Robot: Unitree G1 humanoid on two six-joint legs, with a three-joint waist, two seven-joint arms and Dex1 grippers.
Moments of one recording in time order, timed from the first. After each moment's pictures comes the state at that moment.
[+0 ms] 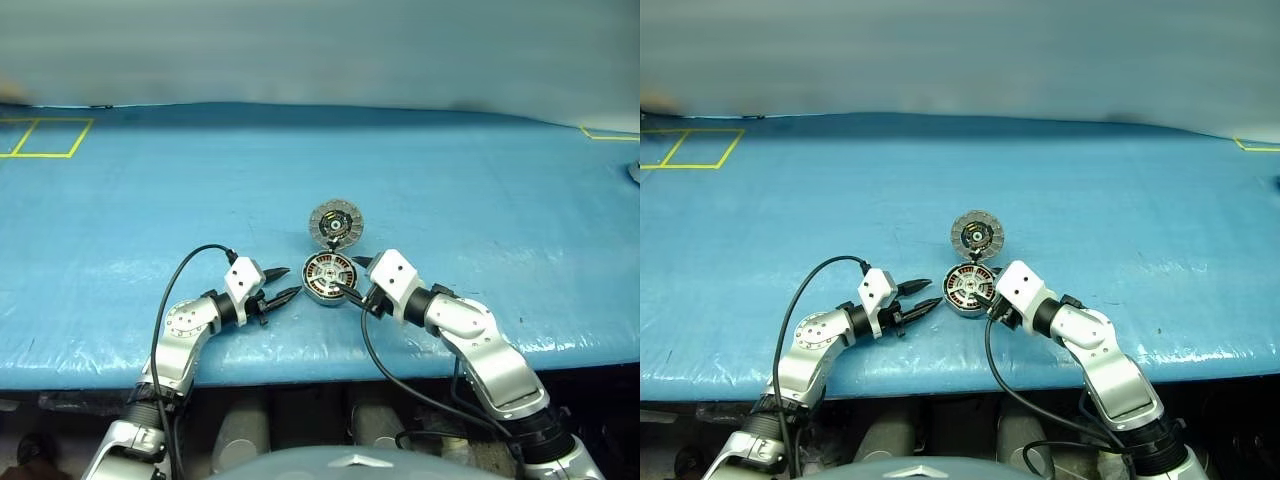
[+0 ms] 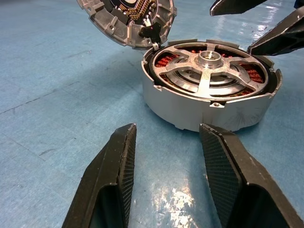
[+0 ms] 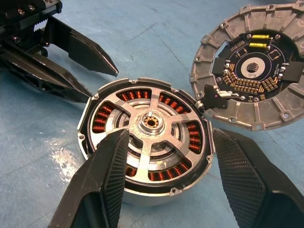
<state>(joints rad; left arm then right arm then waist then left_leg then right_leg) -0.13 0.34 -0.15 0.20 -0.17 -0.08 -0.85 -0.06 -0.46 0.25 -0.40 0.06 0.40 0.59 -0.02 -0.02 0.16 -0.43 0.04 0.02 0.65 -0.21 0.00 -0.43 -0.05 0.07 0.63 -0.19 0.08</state>
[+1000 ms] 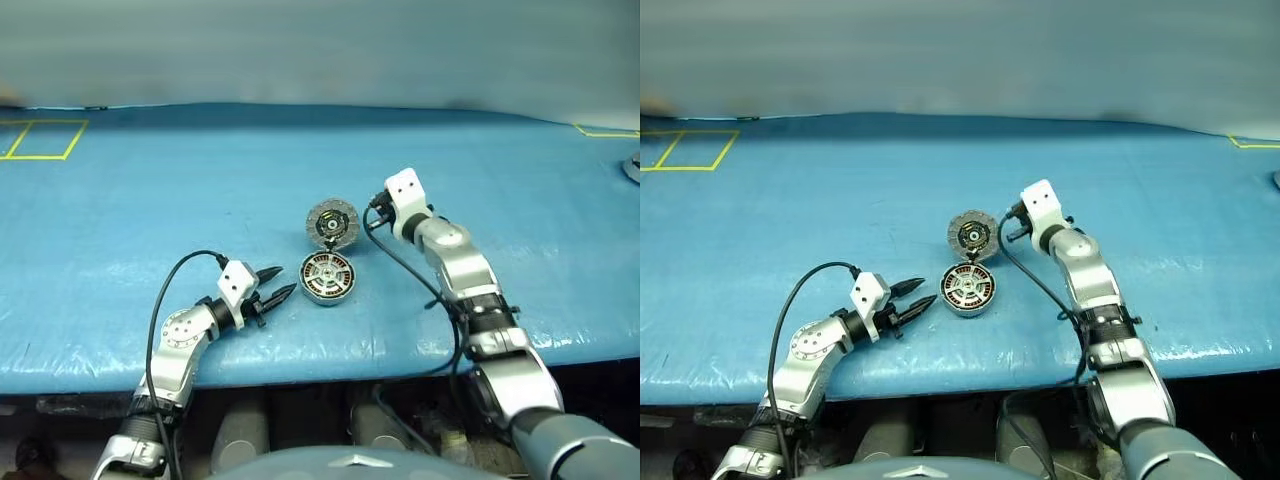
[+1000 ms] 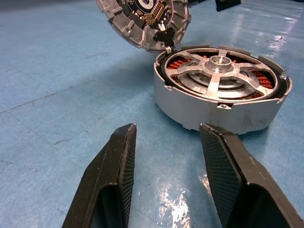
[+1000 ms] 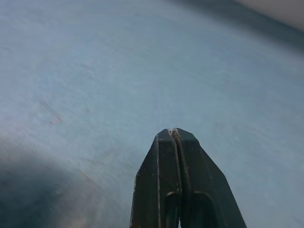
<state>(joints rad) -0.07 0.31 -0.12 0.16 -0.18 -0.10 -0.78 -0.70 -0.28 0.05 0.51 0.07 0.35 0.47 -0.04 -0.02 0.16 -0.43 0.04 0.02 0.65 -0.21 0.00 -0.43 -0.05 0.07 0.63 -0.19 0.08</state>
